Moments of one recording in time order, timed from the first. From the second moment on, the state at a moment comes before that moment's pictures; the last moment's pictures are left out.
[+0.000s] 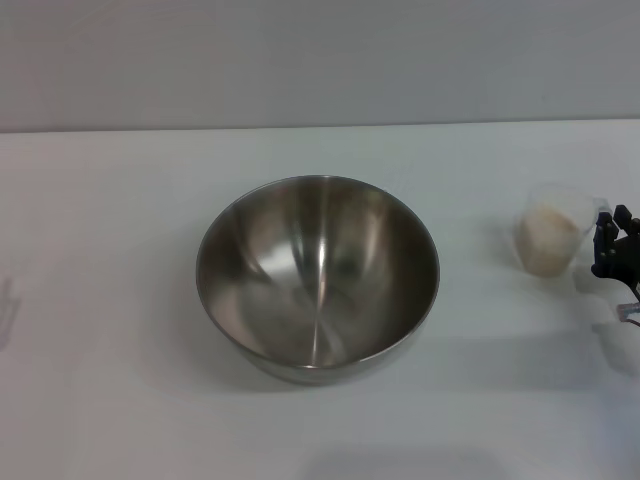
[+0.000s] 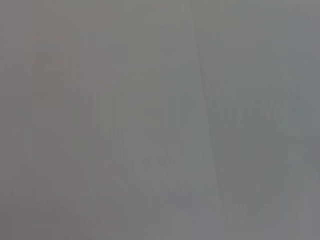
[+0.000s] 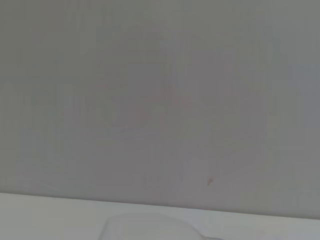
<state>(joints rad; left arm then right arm) -0.15 -2.07 -1.25 -0.26 2.60 1.37 0.00 0.46 2.08 0.57 0.09 -1.97 -1.00 0.09</state>
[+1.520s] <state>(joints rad) -0.13 -2.08 -1.22 -0.24 2.60 1.37 0.00 0.60 2.08 0.45 0.18 -2.06 -1.38 -0.22</state>
